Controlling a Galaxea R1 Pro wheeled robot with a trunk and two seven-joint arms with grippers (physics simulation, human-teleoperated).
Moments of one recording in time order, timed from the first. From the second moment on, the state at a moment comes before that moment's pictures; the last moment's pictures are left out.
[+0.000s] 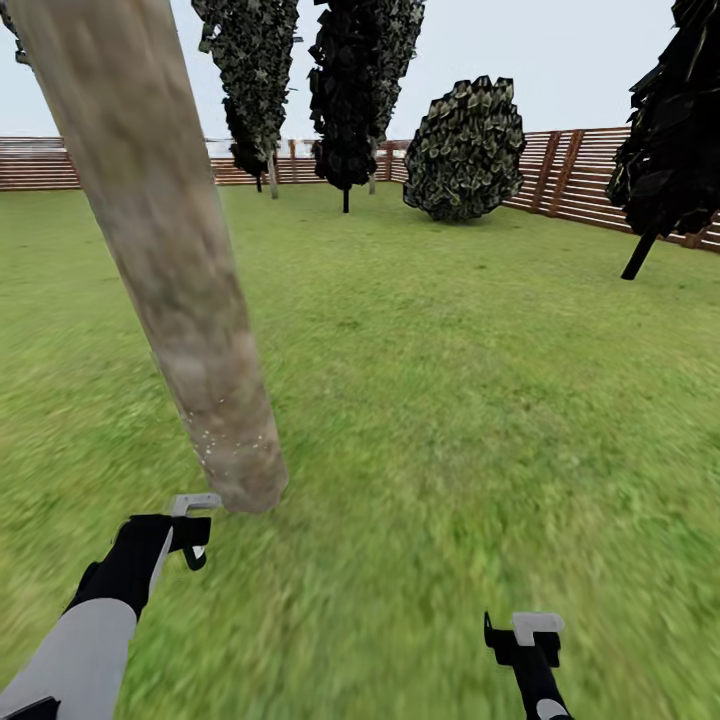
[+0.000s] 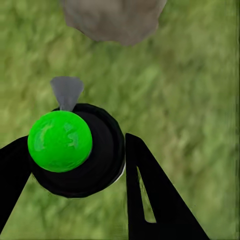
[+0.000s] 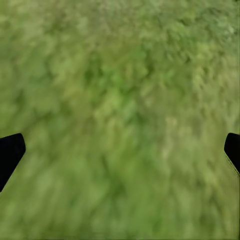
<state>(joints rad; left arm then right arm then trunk) -0.71 0.08 0.39 -0.71 -0.41 0.58 -0.26 -0.49 -0.04 -0.10 -0.13 0.23 -0.53 -0.25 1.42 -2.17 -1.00</state>
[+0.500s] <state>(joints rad) -0.71 0.05 0.38 -0.70 -0.41 0.58 -0.24 -0.49 -0.04 -0.10 -0.13 0.23 -0.53 -0.25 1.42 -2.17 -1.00</state>
